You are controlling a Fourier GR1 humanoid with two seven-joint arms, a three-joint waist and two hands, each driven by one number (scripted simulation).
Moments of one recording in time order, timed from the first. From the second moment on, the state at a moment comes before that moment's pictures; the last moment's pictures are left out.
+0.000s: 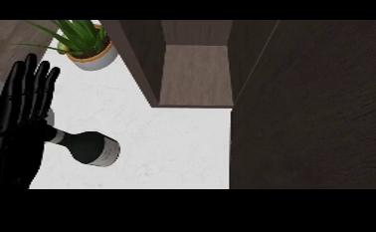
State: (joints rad) left arm -0.01 0.11 0.00 -2.10 -0.04 0.00 0.03; right arm -0.04 -0.11 0.01 -2.10 0.03 -0.02 0.00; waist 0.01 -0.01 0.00
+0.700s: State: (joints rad) left arm -0.28 0.01 0.19 -1.91 -0.38 0.68 0.42; right arm 0.13 -0.12 0.21 -2.24 -0.11 0.14 0.09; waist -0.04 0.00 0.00
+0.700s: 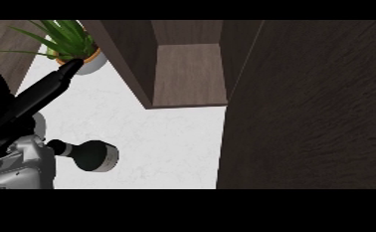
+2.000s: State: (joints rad) left arm -0.75 0.04 0.11 -1.70 -1.17 0.75 1.12; right arm 0.21 -0.16 0.30 -2.48 -0.15 0.11 0.33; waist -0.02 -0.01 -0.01
